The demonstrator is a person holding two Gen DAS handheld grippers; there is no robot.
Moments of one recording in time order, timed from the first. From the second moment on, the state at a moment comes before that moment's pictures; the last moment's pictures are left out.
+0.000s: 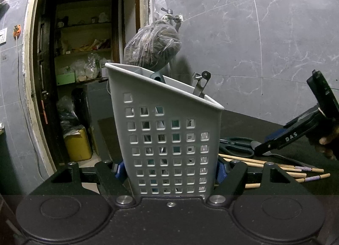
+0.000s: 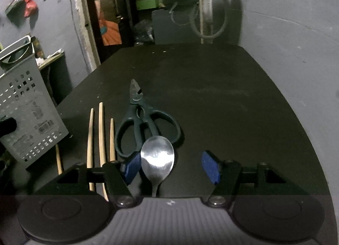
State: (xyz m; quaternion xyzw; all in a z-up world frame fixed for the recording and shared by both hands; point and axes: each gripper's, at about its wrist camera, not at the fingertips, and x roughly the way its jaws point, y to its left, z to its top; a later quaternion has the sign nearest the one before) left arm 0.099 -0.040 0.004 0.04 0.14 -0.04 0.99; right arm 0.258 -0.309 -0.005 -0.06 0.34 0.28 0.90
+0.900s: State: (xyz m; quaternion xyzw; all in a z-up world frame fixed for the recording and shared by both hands) left arm 0.099 -0.040 0.004 0.04 0.14 -0.04 0.99; right arm 0.232 -0.274 -0.006 -0.19 0.27 0.27 0.90
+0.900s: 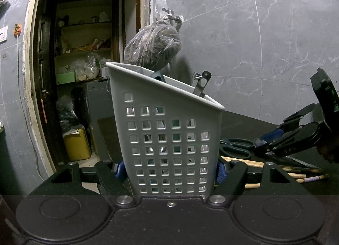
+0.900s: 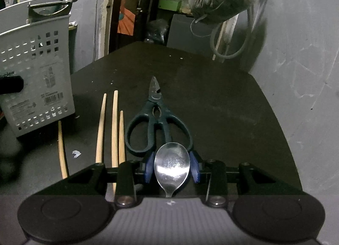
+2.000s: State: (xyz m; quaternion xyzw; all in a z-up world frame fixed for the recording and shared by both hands) left arm 0.097 -0.038 0.003 0.03 0.14 -0.04 0.99; right arm 0.203 -0.301 0.046 -0.09 0.09 0.22 0.97
